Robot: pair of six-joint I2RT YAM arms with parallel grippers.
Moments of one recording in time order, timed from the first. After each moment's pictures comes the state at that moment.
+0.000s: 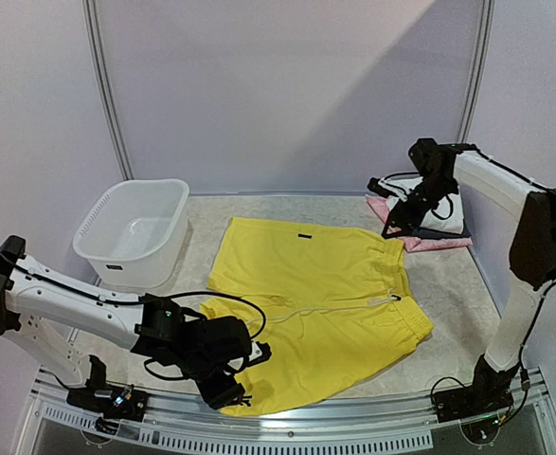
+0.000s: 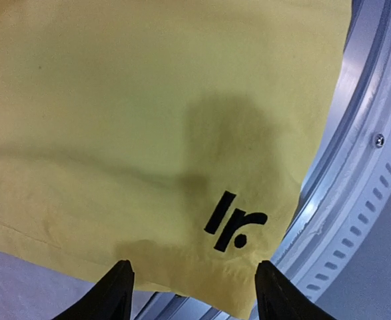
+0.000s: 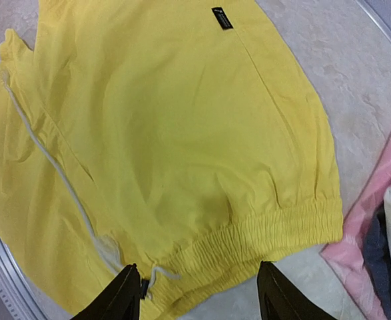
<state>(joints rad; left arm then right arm) -1.38 1.47 0.82 -0.65 0.02 -0.38 0.24 1.83 1.68 -1.10 -0.39 -0.62</state>
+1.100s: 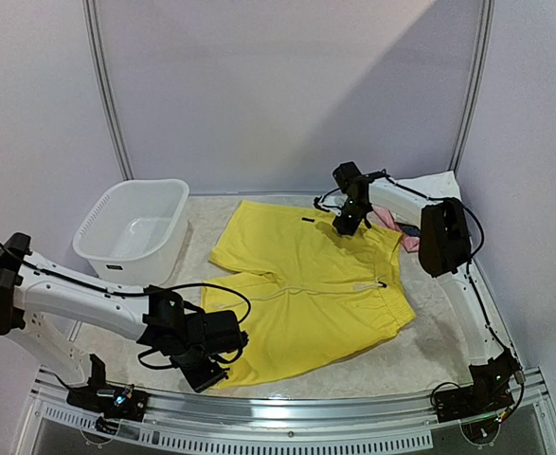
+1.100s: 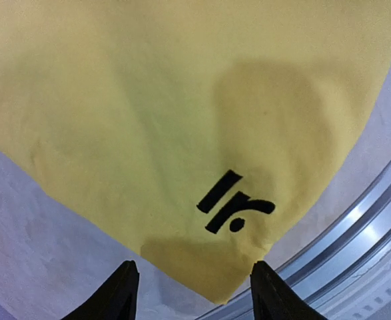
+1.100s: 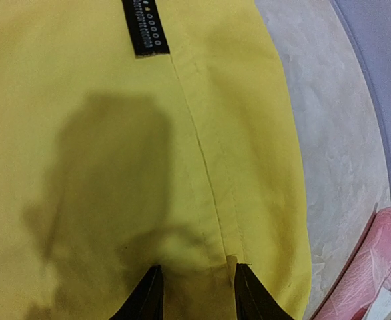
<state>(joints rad) -1.30 1.50 0.82 -0.82 -0.15 -0.39 0.44 2.62 2.36 -0.84 0.14 -0.60</state>
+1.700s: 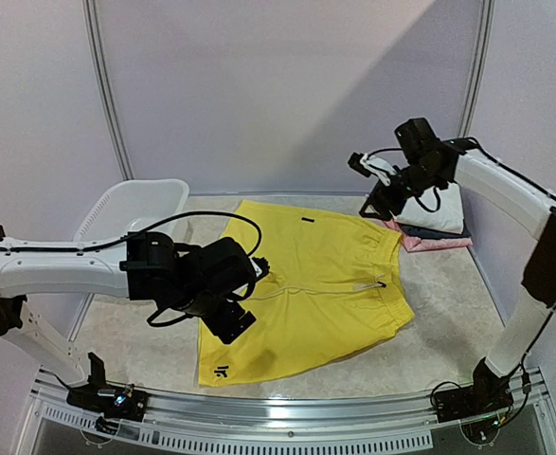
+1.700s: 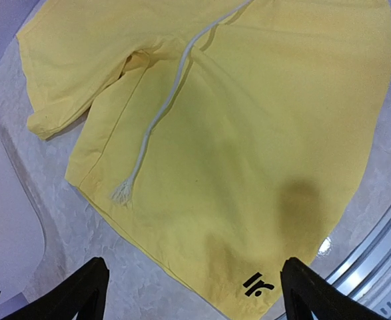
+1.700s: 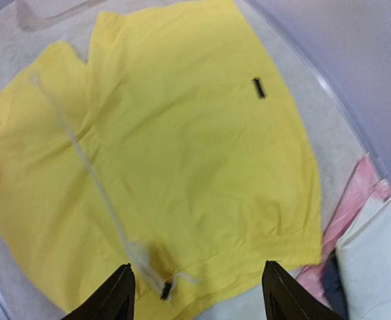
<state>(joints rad) -1.21 1.46 1.17 -0.88 -0.39 -0.26 0.41 1.74 1.66 -0.84 -0.25 -0.51</state>
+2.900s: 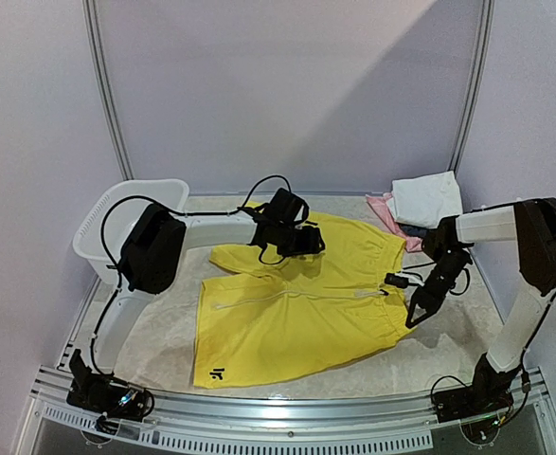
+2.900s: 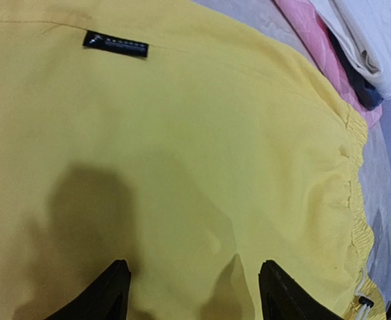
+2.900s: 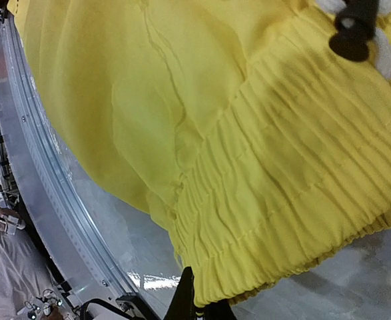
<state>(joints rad) -0.76 2.50 1.99 -0.26 0.12 -0.61 0.17 1.78 1.02 -1.14 -0.53 -0.71</state>
